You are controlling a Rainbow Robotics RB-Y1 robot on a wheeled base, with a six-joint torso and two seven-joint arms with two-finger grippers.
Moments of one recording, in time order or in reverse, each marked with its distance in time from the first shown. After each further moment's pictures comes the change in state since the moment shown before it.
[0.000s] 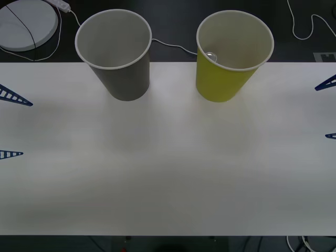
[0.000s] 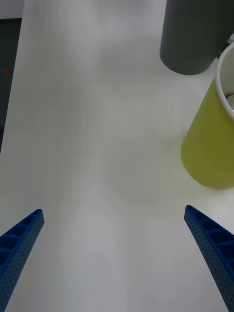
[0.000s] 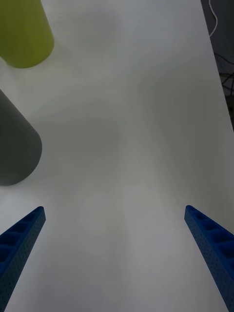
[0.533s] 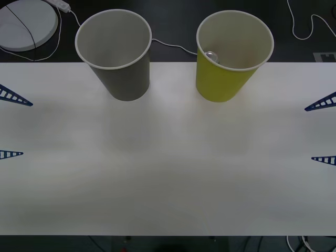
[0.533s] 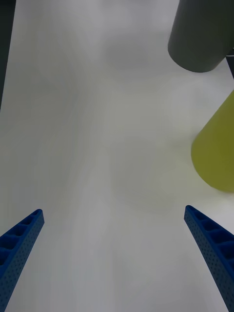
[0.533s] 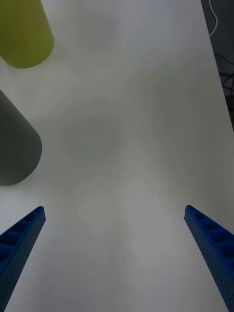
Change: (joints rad) right arm 0.277 0.098 -0.143 -0.274 0.094 0.142 -0.002; left arm 0.000 0.000 0.000 0.000 0.000 0.000 0.000
